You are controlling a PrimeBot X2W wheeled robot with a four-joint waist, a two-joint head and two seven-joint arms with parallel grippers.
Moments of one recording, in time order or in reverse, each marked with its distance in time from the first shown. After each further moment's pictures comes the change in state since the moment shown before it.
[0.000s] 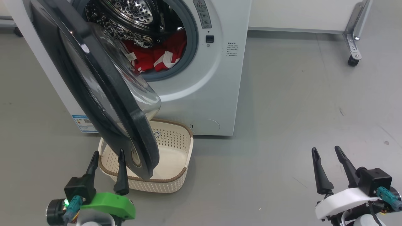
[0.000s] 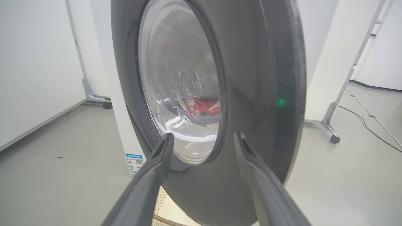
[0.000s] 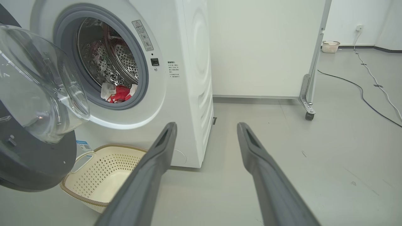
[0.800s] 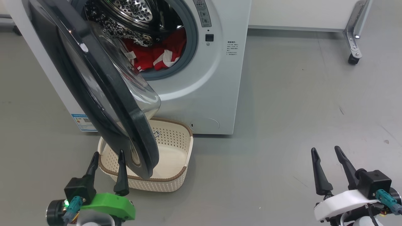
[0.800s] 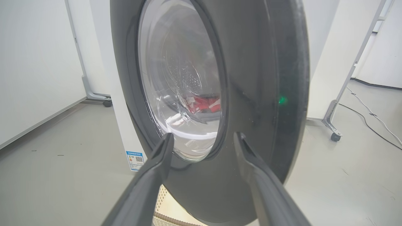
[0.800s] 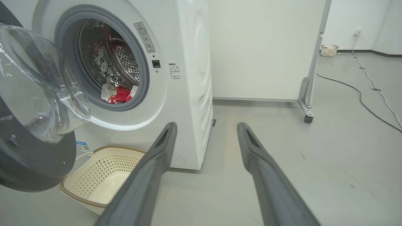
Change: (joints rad) left arm 0.003 0.000 0.000 0.002 0.000 0.000 0.000; right arm 0.024 0.023 -0.024 -0.030 -0.039 0.000 0.000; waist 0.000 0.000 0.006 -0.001
